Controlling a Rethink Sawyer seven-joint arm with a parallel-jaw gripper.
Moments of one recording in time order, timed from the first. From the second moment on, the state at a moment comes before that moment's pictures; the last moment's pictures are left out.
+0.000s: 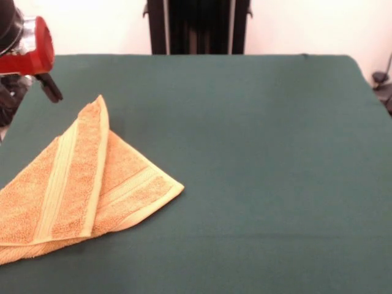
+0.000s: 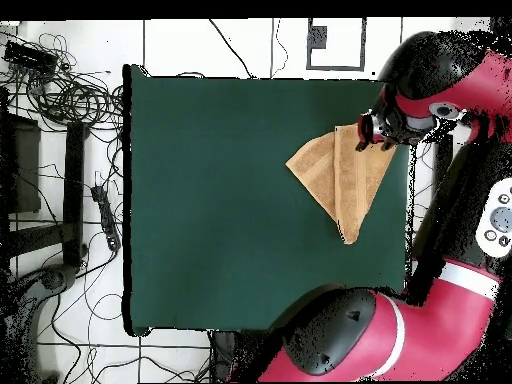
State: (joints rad) arm -0.47 -0.19 0.31 0.35 -0.41 1.81 1.29
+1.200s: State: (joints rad) arm -0.36 -0.18 0.29 0.46 -0.31 1.66 1.29
